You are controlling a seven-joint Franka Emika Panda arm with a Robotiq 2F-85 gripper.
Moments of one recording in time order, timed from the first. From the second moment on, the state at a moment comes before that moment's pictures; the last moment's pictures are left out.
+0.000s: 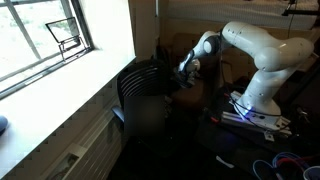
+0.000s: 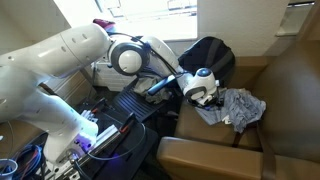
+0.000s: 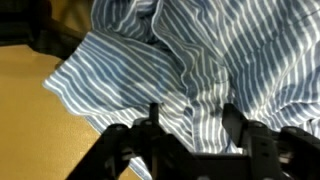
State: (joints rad) arm -0.49 1.50 -0.17 -1.19 0.29 2.89 1.98
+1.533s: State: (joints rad) arm -0.46 1.26 -0.22 -1.39 0.48 3.28 2.12
